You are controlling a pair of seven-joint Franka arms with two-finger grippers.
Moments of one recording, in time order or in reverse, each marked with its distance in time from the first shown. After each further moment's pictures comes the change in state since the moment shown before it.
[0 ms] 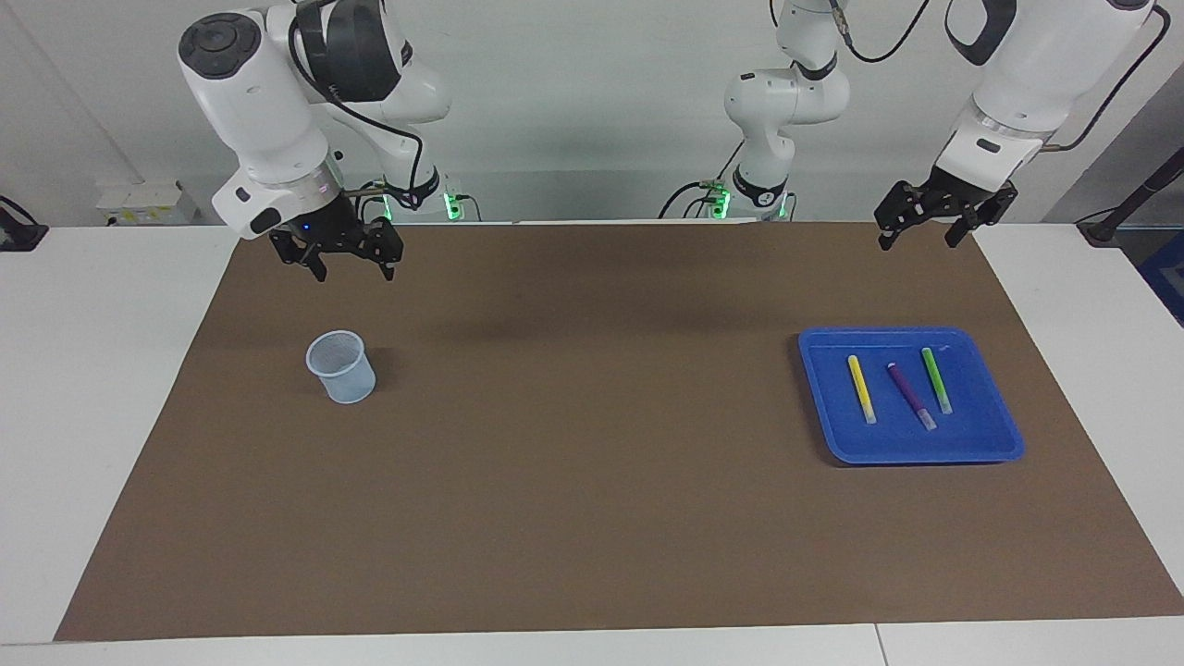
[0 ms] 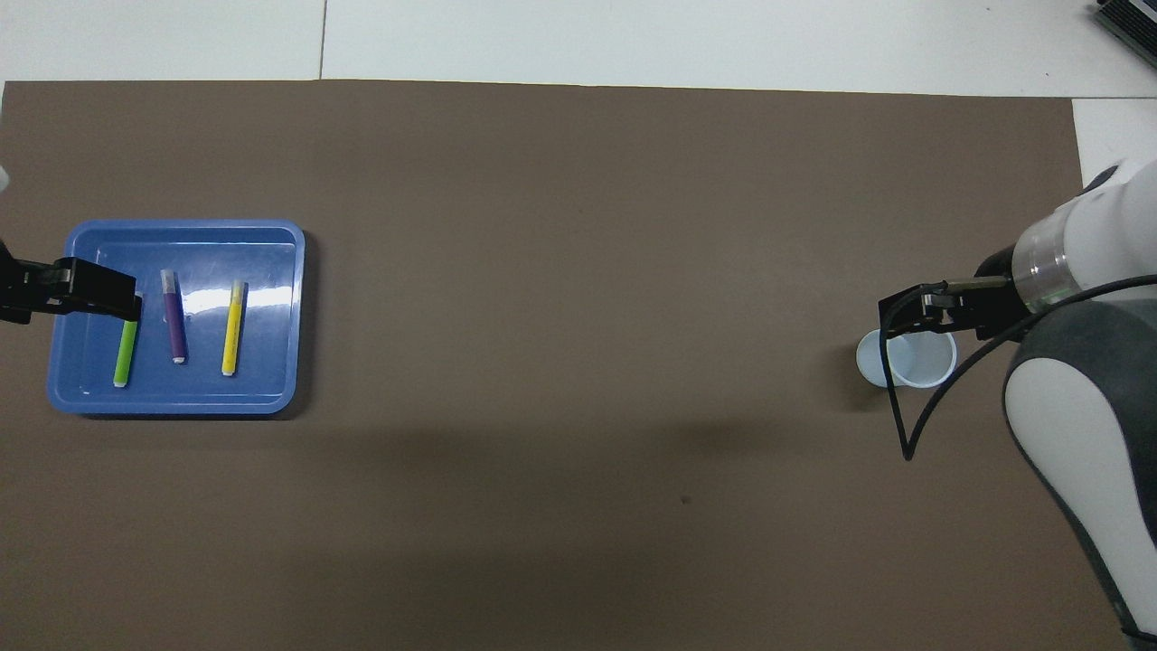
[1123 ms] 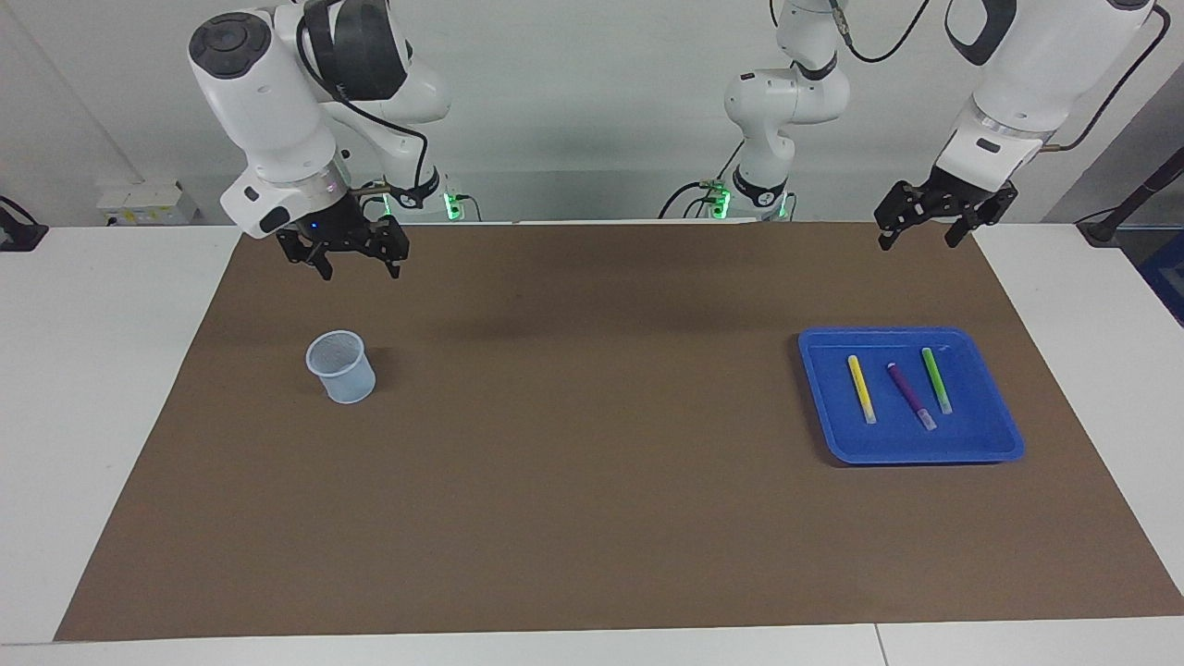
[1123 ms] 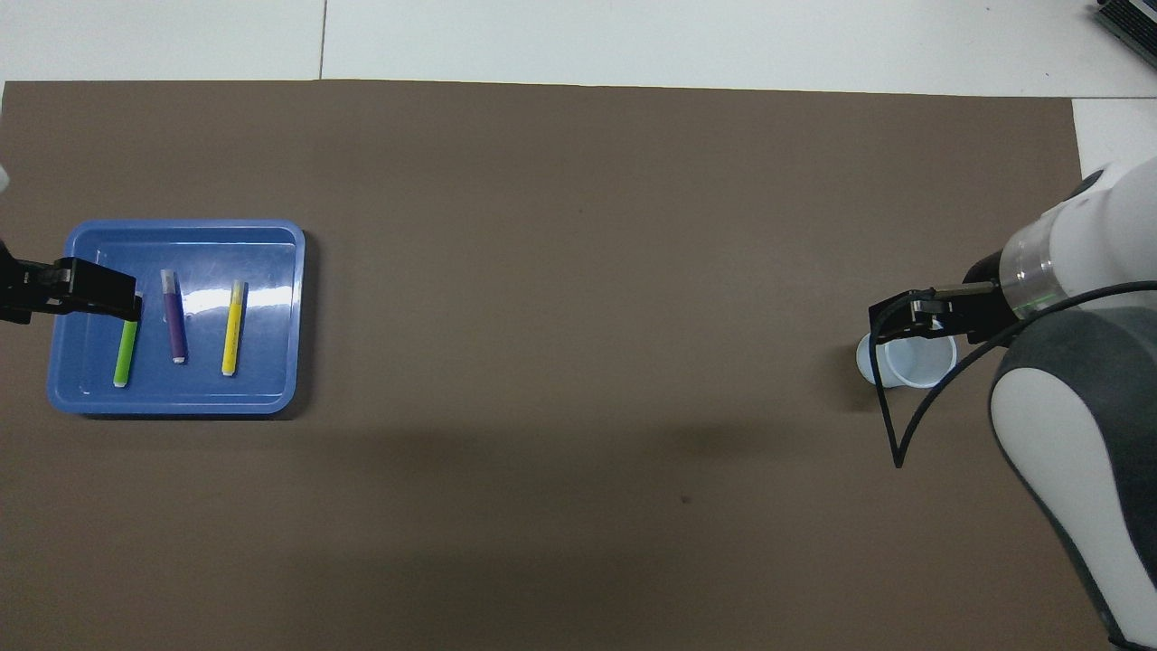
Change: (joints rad) left arm 0.000 0.000 0.000 0.000 0.000 0.000 0.000; right arm 0.005 -0.011 0.020 -0.024 0.000 0.002 0.000
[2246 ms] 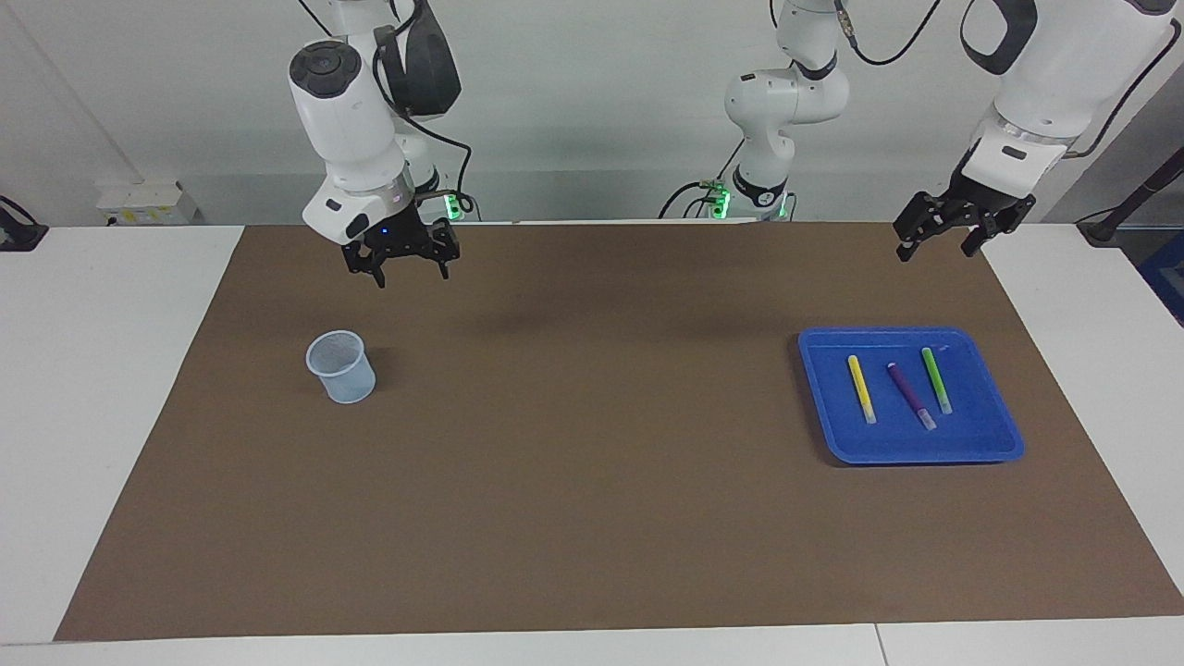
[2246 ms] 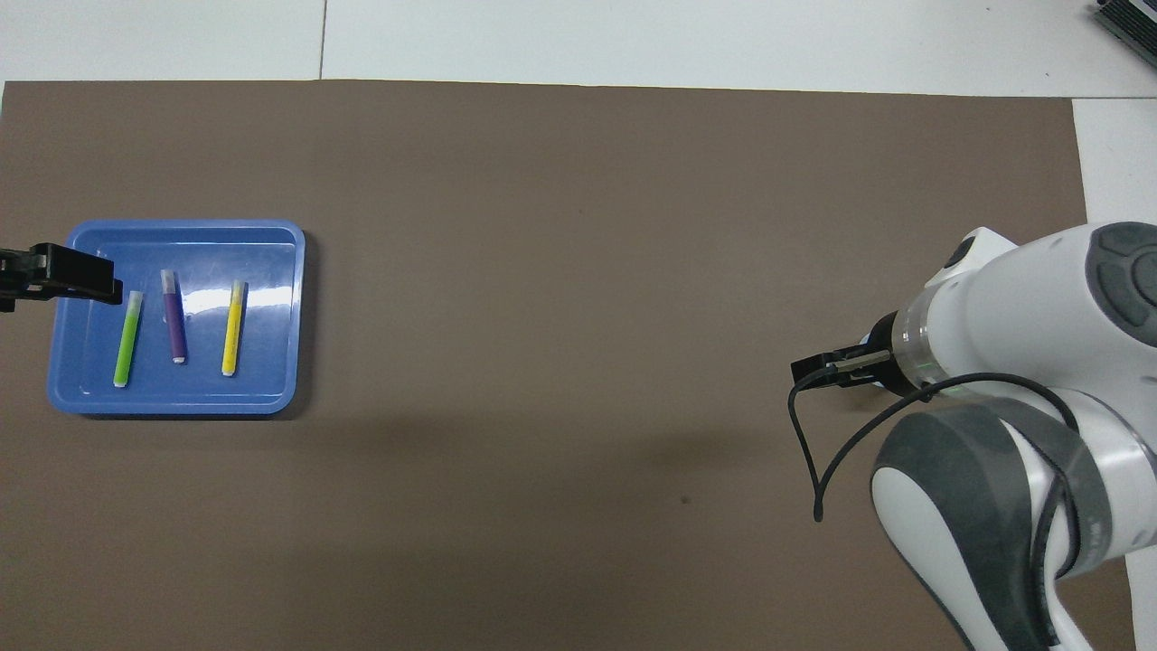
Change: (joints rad) left arm 0.033 0.000 0.012 -0.043 -0.010 0.089 0.000; right arm 0.091 -0.086 0.009 -0.226 0.013 0.177 -0.074
